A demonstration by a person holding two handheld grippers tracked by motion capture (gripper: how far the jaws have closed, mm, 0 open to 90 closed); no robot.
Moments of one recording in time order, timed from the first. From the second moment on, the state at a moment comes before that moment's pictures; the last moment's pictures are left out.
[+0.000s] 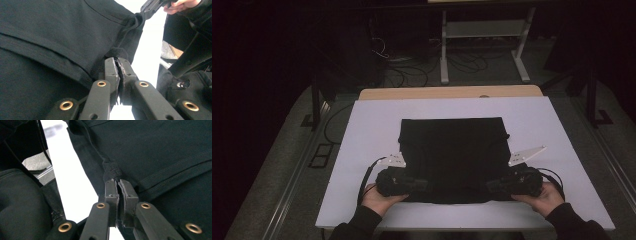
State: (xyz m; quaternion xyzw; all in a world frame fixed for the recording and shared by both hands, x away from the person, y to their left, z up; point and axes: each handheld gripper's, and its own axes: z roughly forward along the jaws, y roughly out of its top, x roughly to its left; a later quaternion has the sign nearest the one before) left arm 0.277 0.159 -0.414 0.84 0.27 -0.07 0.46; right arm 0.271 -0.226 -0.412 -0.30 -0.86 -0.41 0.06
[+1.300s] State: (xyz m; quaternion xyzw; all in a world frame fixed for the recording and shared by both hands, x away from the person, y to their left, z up) left arm 0.267 0.148 -0.428 0.88 0.25 -0.09 0.40; right arm 0.264 -0.220 -0.420 -0.30 -0.88 -0.37 0.08
